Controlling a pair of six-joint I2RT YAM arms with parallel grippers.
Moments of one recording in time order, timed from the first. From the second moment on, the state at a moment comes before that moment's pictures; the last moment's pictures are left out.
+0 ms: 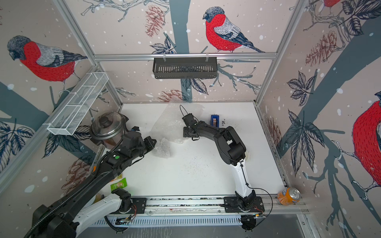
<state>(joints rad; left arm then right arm) -0.41 0.96 0.69 -0.35 0.05 -0.88 0.68 2.16 1.51 -0.38 0.08 0.53</state>
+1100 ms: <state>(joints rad) -0.23 1.53 1.13 -0.08 0.21 -0.83 1.24 1.59 0.80 -0.47 0.20 0.82</state>
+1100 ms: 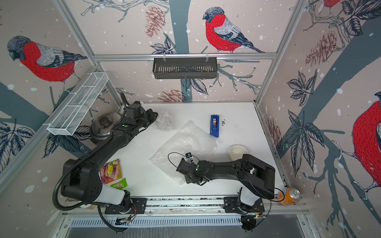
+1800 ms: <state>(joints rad) -0.17 1.73 1.03 0.10 0.17 -0.91 1.25 1.43 0.73 -0.53 0.15 0.79</state>
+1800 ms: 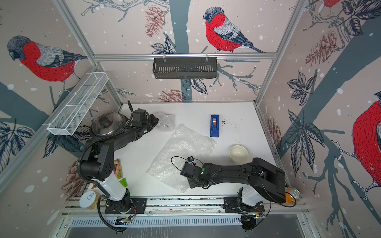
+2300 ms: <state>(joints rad) -0.17 1.62 1.05 -0.16 -0.01 -0.88 1.23 1.22 0.76 -0.59 0.24 0.82</state>
